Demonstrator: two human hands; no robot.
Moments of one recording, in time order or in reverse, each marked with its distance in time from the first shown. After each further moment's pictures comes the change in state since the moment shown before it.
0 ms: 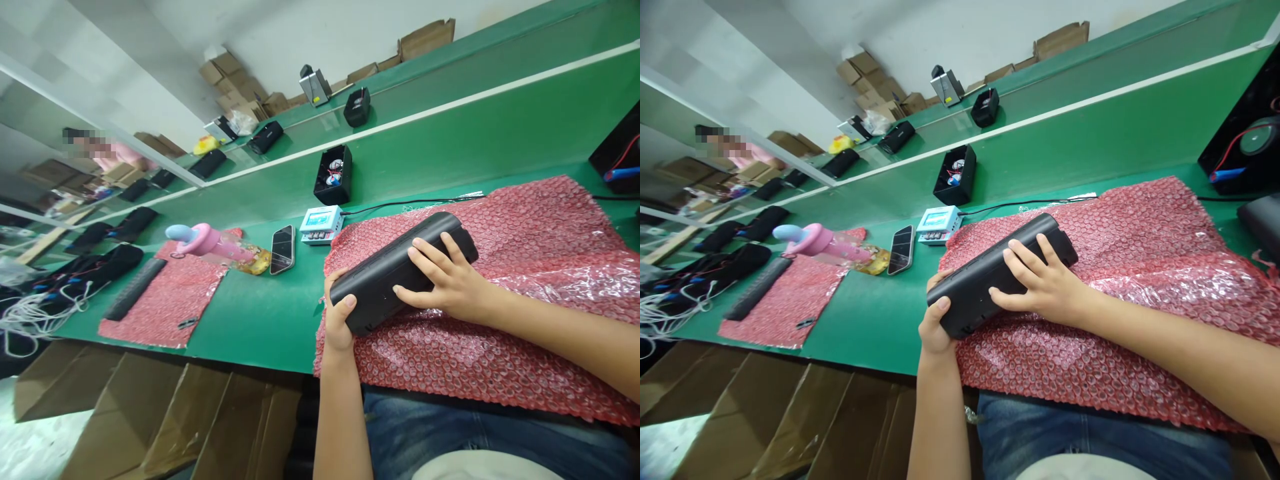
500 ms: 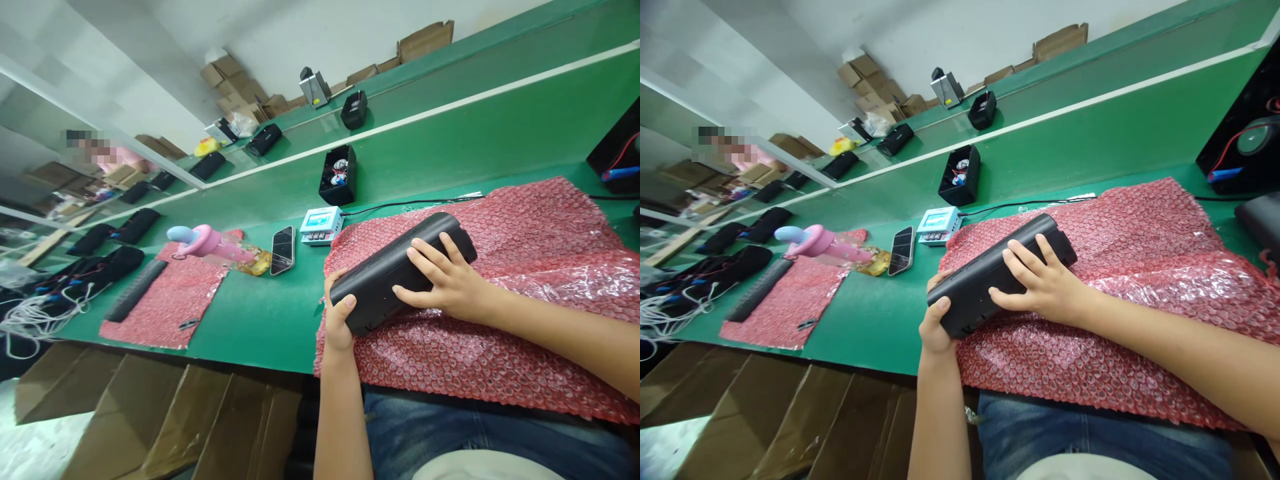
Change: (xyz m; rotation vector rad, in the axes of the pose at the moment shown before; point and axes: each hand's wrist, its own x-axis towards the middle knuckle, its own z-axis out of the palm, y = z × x) left_hand 0.000 0.001 0.001 -0.003 -0.008 0.006; right_hand 0.000 0.000 0.000 0.002 0.005 0.006
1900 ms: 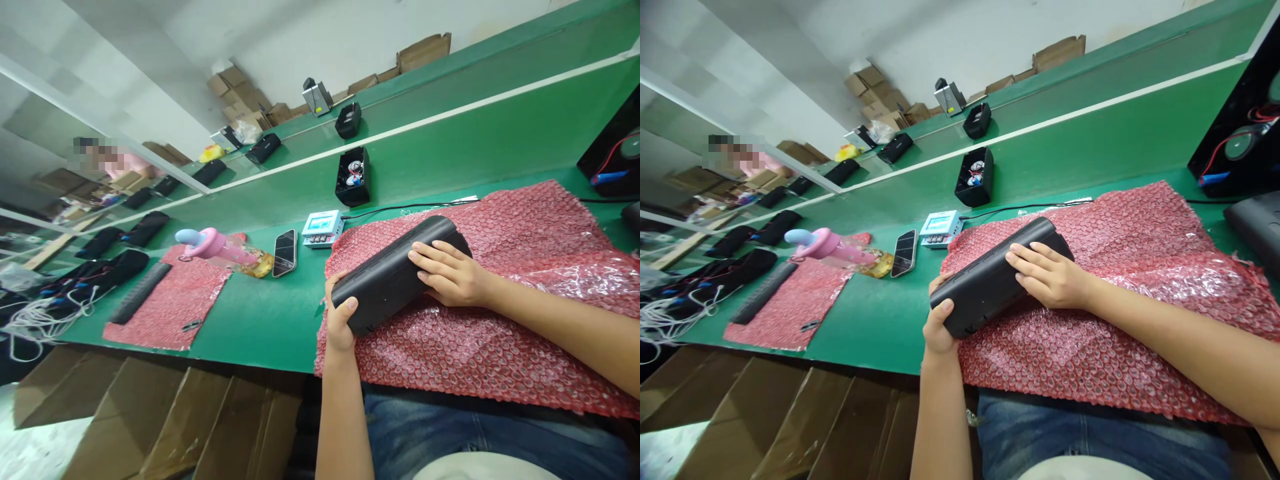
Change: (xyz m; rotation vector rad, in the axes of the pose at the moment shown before) left_hand -0.005 -0.006 -0.003 0.015 -0.013 0.029; right_hand -0.005 0.020 -0.001 0.067 0.195 -0.107
